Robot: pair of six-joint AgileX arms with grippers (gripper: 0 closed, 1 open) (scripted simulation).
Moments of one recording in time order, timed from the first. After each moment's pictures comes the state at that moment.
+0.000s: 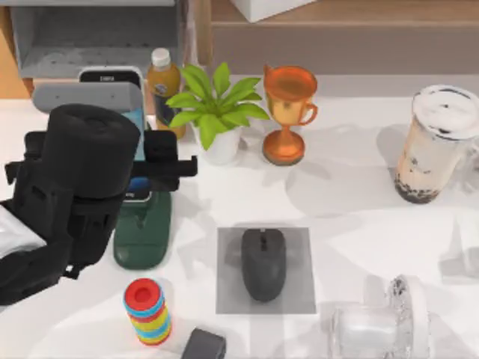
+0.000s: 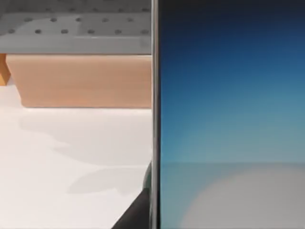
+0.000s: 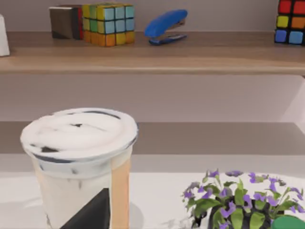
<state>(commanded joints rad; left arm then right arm) -0.68 1.22 0.64 0.03 -0.59 -0.33 0.00 0.00 0.00 0.00 0.00 0.00</state>
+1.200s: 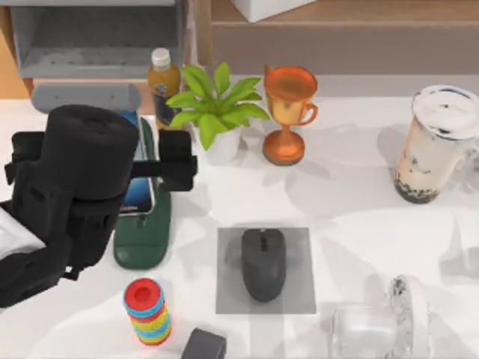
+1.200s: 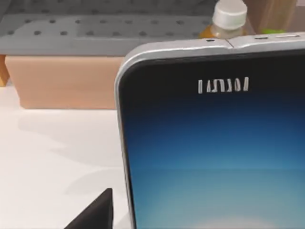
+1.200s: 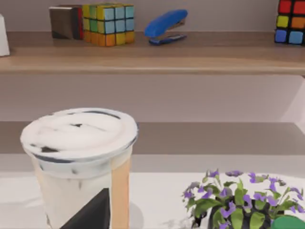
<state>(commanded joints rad) -0.69 1.21 0.63 0.03 -0.59 -0.33 0.00 0.00 0.00 0.00 0.00 0.00</state>
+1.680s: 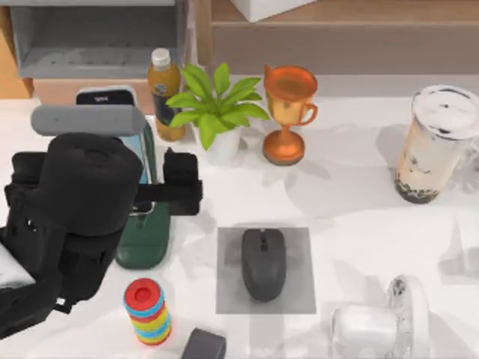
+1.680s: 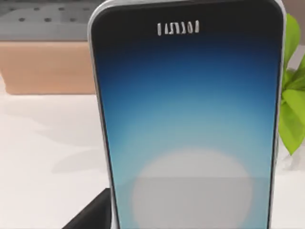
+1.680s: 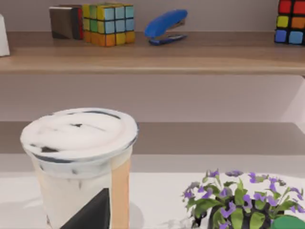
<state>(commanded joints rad) -0.77 1.12 0.59 -0.04 -0.63 -0.38 0.00 0.00 0.00 0.00 0.00 0.00</state>
